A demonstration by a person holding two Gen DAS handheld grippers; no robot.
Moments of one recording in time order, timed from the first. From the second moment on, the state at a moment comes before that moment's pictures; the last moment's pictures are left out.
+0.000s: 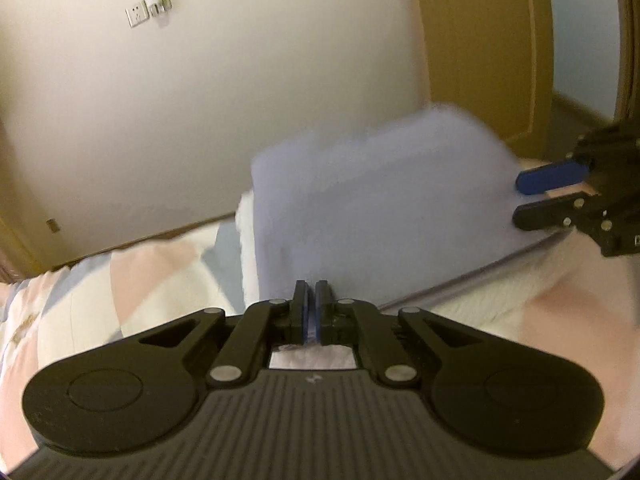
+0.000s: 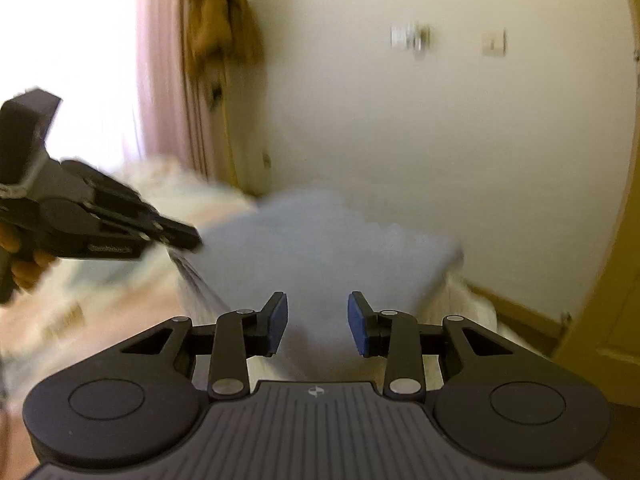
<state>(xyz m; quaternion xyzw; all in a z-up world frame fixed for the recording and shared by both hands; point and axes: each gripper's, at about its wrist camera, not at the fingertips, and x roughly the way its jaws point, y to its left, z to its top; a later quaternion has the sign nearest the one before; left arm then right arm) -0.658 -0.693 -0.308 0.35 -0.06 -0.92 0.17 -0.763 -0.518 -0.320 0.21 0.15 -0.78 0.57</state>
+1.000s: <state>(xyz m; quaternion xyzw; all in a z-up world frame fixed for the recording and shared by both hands) -0.685 -0.718 -0.287 0.30 -0.01 -0.93 0.20 -0.831 -0.542 -0.309 0.21 0.11 -0.81 0.53</state>
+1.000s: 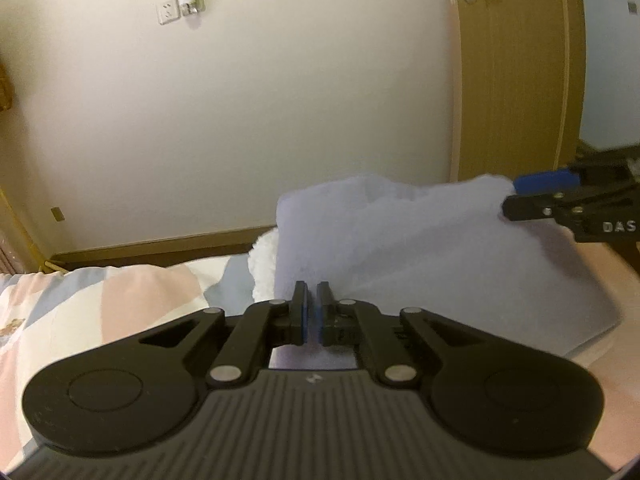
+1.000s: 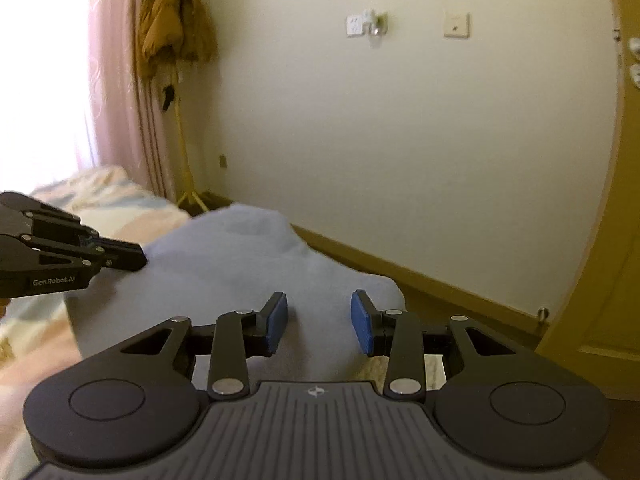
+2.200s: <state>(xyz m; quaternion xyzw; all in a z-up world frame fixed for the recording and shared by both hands) -0.573 -0.539 -0.148 0.43 0.22 -0.77 0.42 -0.737 -0.412 -0.167 0.37 0.12 -0.76 0.51</state>
